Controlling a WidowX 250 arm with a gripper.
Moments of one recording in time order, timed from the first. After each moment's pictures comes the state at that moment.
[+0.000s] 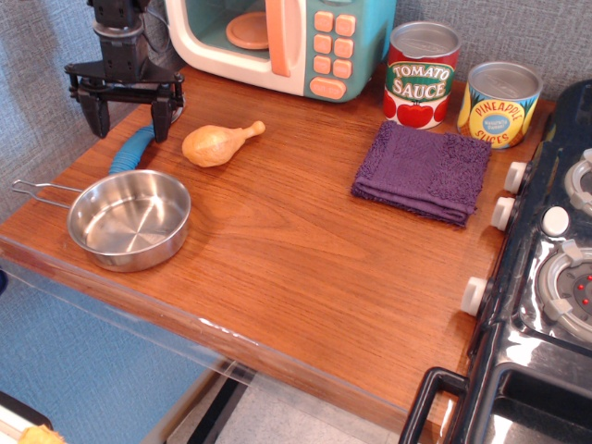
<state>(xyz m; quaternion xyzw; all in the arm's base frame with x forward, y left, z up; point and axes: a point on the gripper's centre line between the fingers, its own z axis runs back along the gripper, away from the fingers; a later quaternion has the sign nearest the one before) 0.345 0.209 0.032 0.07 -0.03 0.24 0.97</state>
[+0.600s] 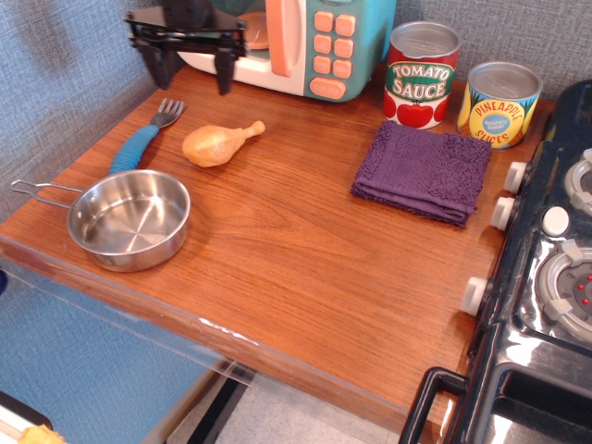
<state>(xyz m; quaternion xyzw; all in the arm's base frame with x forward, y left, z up) 0.386 0.147 0.083 0.05 -0.11 0.17 0.98</state>
